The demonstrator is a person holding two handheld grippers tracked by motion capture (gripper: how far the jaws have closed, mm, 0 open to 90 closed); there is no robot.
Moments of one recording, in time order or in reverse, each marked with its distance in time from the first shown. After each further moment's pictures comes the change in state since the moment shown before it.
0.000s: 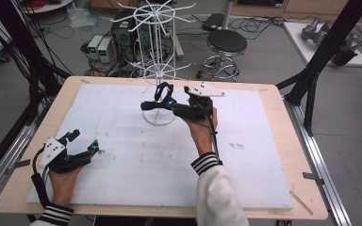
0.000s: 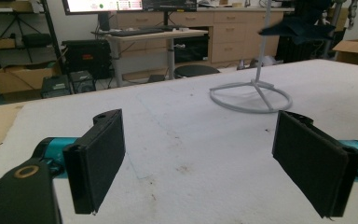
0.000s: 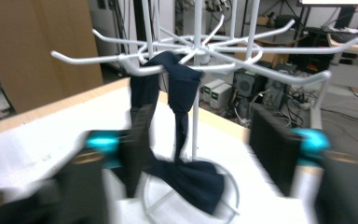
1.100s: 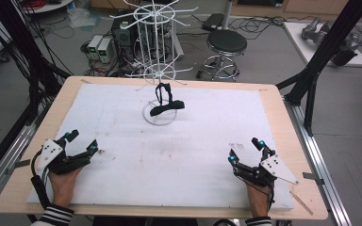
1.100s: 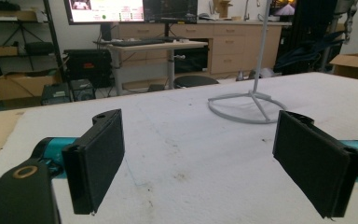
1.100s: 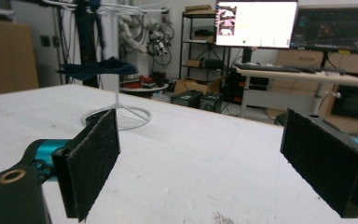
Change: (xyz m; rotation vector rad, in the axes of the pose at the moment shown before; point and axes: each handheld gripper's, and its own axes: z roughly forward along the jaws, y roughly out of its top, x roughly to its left) left arm -0.002 -0.001 -0.004 -0.051 0.008 -0.015; right arm -0.041 -0.160 -0.186 -0.254 -0.233 0.022
